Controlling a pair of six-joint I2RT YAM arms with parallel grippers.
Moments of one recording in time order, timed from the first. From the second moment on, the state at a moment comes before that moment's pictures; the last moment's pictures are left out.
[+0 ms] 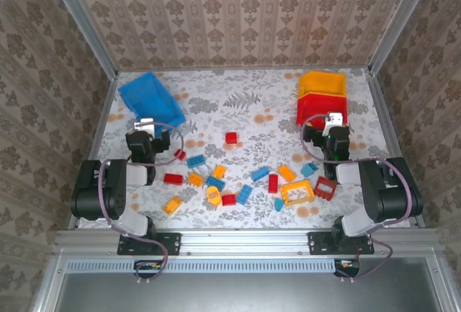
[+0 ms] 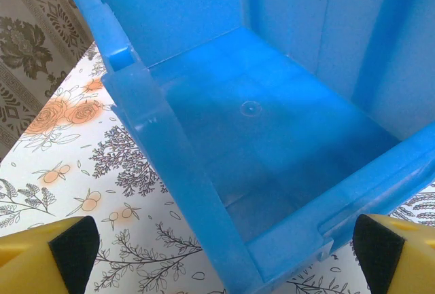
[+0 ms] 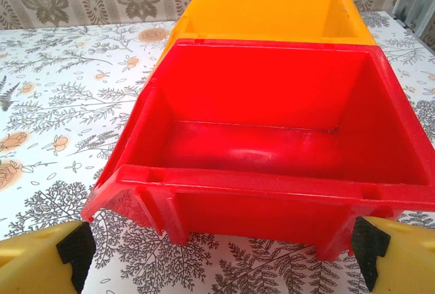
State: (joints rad) left arm -0.04 1.55 0.37 0.78 -0.16 0.07; right arm 0.02 1.53 0.39 0.79 0.13 0.05
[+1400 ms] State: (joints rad) left arm 0.02 1.31 1.24 -0.73 -0.19 -0.67; right arm -0.07 0.82 0.84 -0.34 0.17 0.84
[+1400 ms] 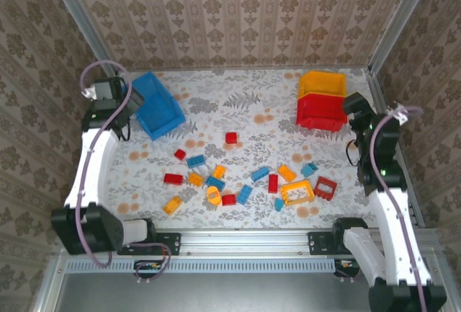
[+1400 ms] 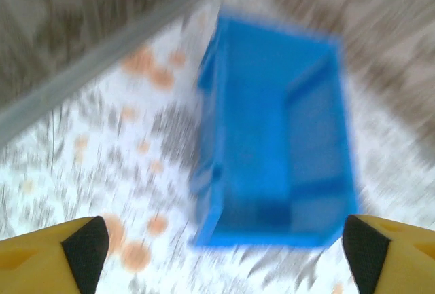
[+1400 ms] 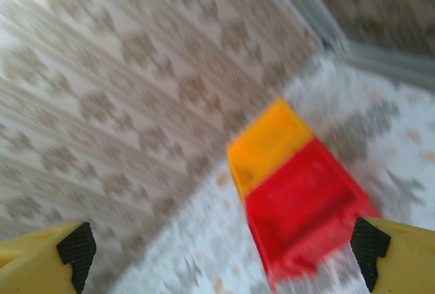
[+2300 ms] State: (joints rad) left arm 0.17 1.83 1.50 -0.87 0.15 -0.63; right arm -0.07 1.44 1.18 -0.79 -0.05 1.00
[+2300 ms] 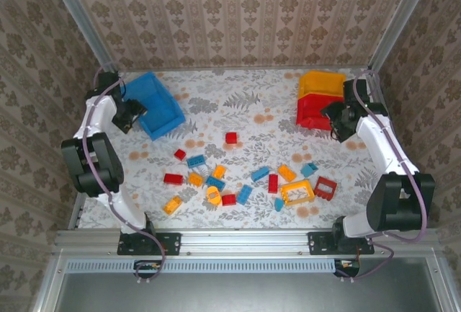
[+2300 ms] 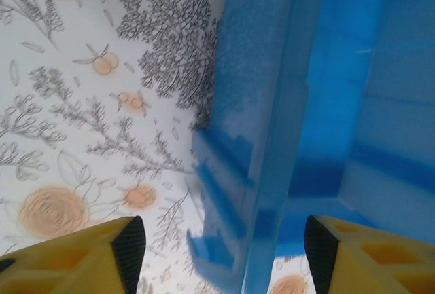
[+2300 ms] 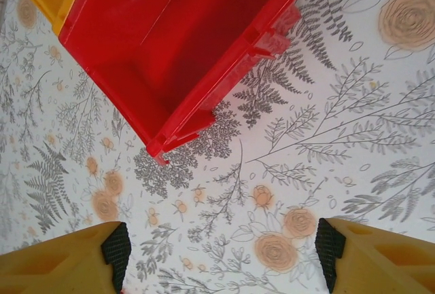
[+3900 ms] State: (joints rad) left arm -0.42 2.13 1.87 -1.06 0.04 -0.28; right arm -0.13 1.75 1.22 -0.61 -0.05 1.07
